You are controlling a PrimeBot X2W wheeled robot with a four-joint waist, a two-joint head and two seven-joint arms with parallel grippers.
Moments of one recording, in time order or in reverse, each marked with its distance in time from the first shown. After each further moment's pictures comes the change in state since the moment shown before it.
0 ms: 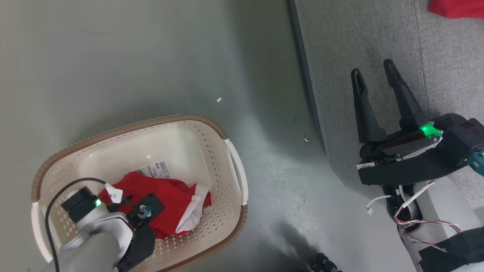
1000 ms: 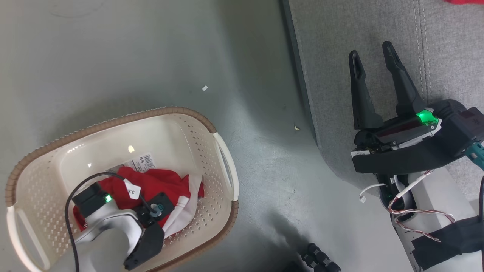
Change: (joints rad) left arm -0.073 -0.084 -0.087 0.178 0.025 0.000 -0.053; right arm -0.060 0.036 -0.001 0.040 -0.017 0.000 -0.018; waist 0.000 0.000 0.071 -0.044
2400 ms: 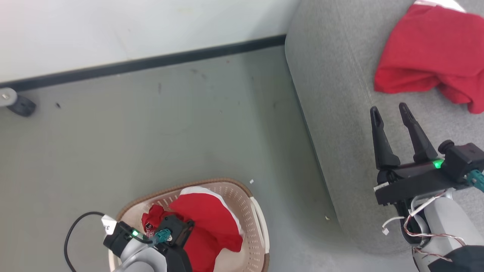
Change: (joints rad) left arm 0.170 -0.081 0.085 -0.091 -0.309 0.000 -0.265; right arm 0.112 -0.046 -0.076 0.181 0.017 0.024 0.007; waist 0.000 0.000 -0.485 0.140
